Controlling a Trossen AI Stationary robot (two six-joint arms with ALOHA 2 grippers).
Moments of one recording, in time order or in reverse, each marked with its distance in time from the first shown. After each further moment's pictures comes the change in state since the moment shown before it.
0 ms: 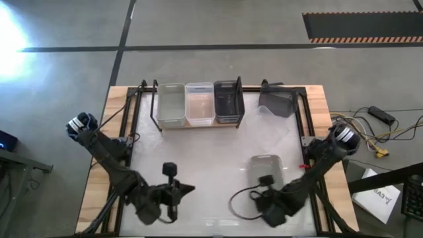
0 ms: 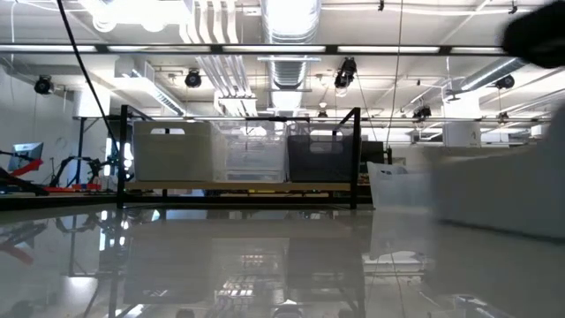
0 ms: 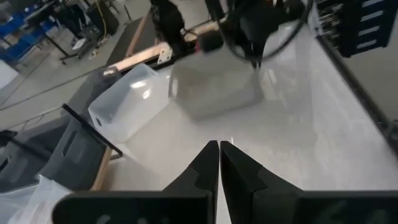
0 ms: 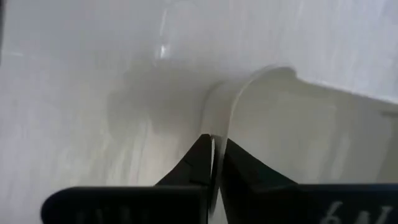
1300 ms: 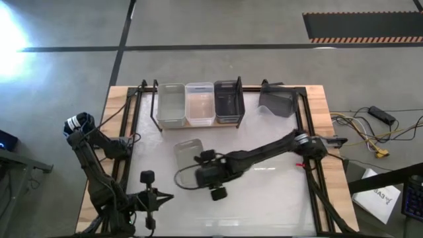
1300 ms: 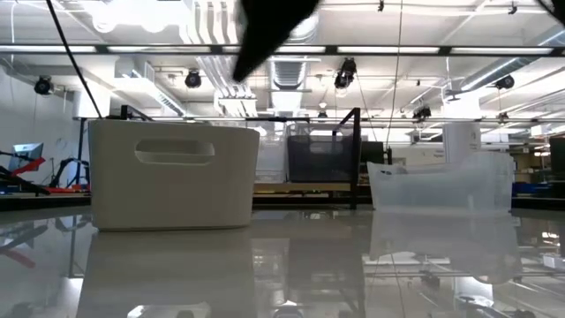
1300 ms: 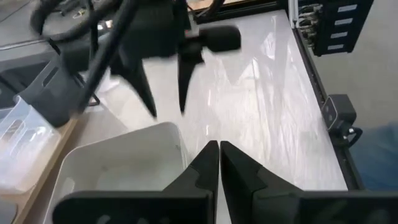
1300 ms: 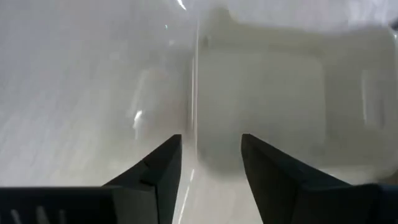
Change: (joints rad) left arm -0.236 -0.024 0.023 -0.368 -0.081 -0.566; right arm -0.465 0.414 0.809 -0.084 -0.017 -0.553
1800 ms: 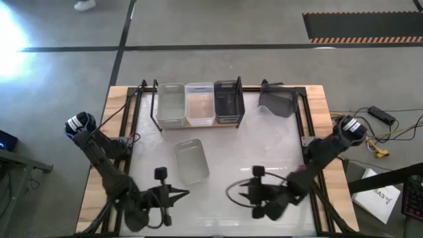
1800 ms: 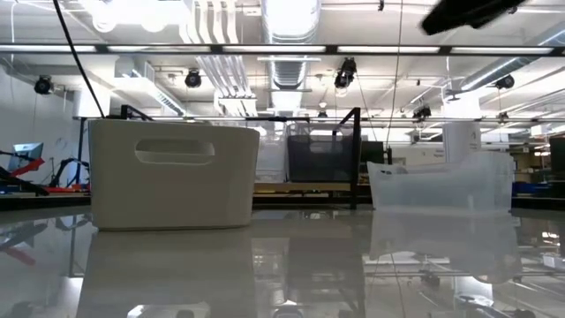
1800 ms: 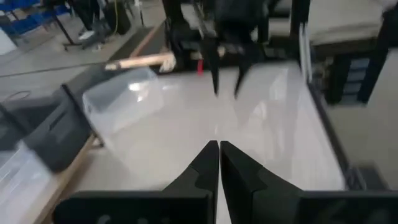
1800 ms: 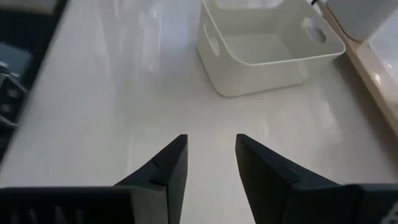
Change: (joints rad) left arm 0.144 0.002 -0.075 0.454 -0.043 0.332; right arm 0.415 -0.563 -0.950 0.603 0.517 0.503
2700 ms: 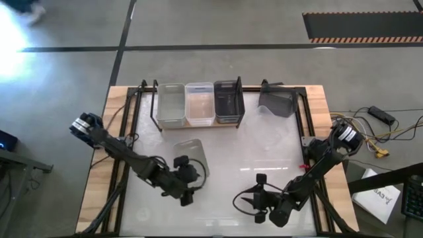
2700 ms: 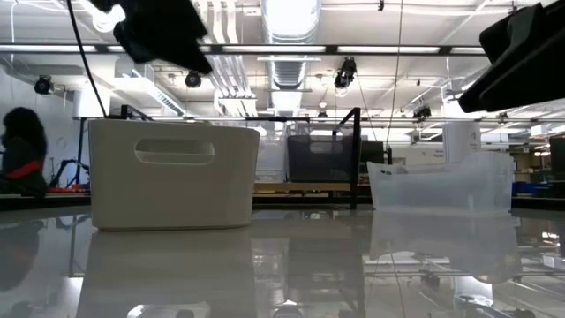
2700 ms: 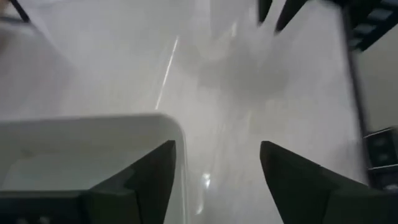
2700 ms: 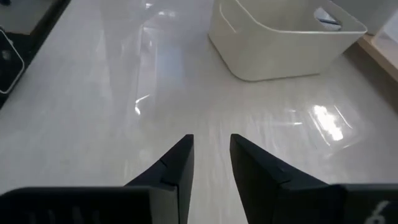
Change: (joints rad) left arm 0.340 0.063 -0.093 -0.033 0.583 -0.204; right arm 0.109 0.118 -0.236 0.413 0.155 0.012
